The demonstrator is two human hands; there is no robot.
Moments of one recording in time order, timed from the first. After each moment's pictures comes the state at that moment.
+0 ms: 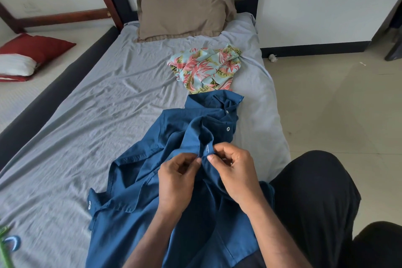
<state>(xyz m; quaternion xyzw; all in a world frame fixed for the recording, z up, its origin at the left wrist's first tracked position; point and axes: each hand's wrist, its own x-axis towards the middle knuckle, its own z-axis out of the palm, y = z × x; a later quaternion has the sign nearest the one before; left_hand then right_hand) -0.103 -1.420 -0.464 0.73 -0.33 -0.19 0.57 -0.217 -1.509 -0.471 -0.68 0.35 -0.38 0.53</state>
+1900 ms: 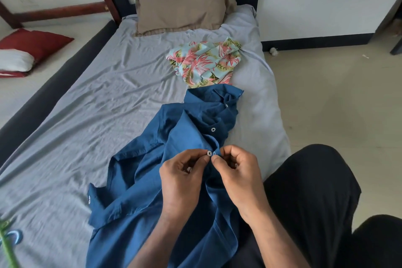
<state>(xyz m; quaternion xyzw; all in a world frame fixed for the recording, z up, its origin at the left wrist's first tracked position) -0.130 -1.415 -0.436 0.72 -0.33 -0.19 0.58 -0.232 -1.485 -0.451 -0.57 0.39 -0.36 0.63</state>
